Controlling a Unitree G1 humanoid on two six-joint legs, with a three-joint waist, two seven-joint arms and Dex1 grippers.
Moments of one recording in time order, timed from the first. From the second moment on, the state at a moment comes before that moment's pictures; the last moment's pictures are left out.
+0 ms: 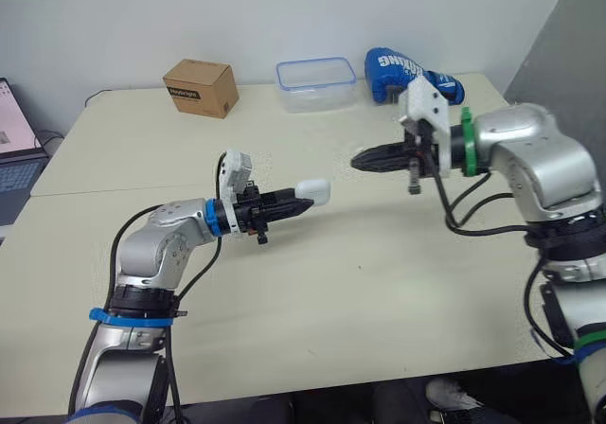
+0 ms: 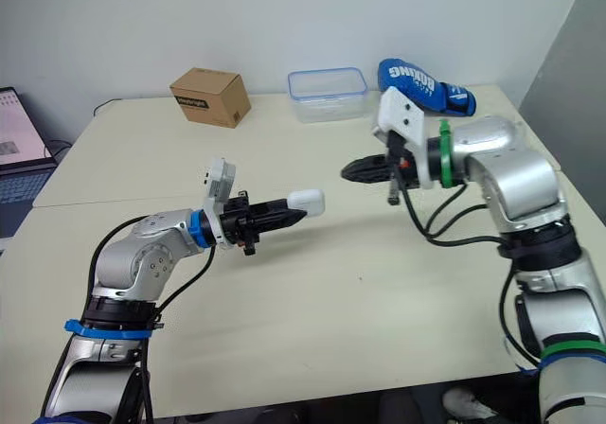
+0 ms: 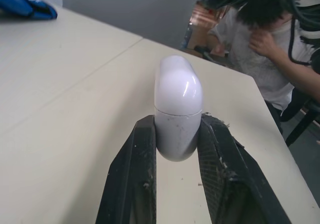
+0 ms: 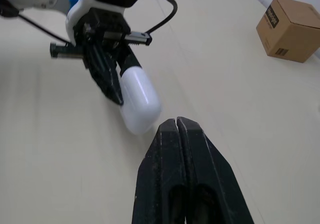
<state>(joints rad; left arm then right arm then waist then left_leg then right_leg) -0.58 0.52 0.03 0.08 -0.60 0.65 -1.09 -0.95 -0.72 0.22 -0.03 0.31 0.56 1.24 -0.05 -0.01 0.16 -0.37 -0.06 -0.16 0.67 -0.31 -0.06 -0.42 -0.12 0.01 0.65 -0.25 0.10</state>
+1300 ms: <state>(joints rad) -0.76 0.45 -0.10 0.43 -0.49 1.01 -0.93 -0.71 -0.75 0.26 -0.01 0.18 0.40 1.26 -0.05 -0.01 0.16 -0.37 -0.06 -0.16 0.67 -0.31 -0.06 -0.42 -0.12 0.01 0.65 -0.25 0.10</state>
